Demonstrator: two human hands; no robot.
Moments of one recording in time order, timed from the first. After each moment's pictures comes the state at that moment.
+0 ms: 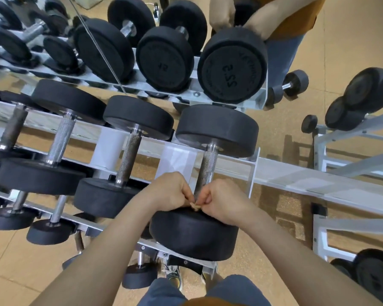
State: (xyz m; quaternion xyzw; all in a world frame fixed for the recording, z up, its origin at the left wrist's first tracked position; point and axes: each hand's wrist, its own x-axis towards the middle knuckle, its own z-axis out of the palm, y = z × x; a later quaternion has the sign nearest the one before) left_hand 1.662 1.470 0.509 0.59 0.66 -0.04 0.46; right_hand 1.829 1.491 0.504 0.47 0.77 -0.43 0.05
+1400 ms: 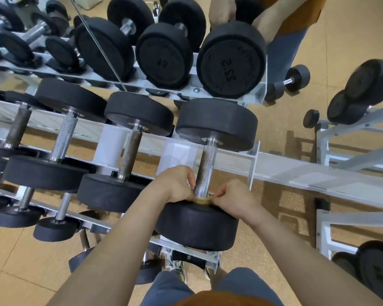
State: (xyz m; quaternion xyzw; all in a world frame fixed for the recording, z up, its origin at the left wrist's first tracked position) left_hand 1.673 1.475 0.496 0.53 0.71 -0.06 0.45; right_hand 1.846 1.485 0.466 0.59 0.67 -0.45 0.05
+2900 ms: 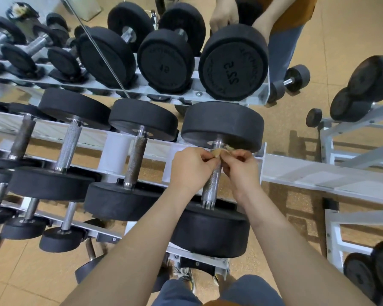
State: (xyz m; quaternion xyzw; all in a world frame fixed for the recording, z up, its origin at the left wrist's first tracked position) left_hand 1.699 1.500 0.507 0.53 0.77 0.21 0.31; right_hand 1.808 1.519 0.477 0.62 0.22 -0.62 -0.43
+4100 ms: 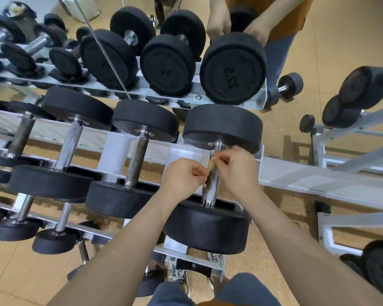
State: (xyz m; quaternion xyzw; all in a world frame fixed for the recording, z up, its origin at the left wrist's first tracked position) left_hand 1.670 1.477 0.497 0.54 0.72 0.18 0.40; right_hand 1.812 1.510 0.496 0.60 0.72 -0.26 -0.22
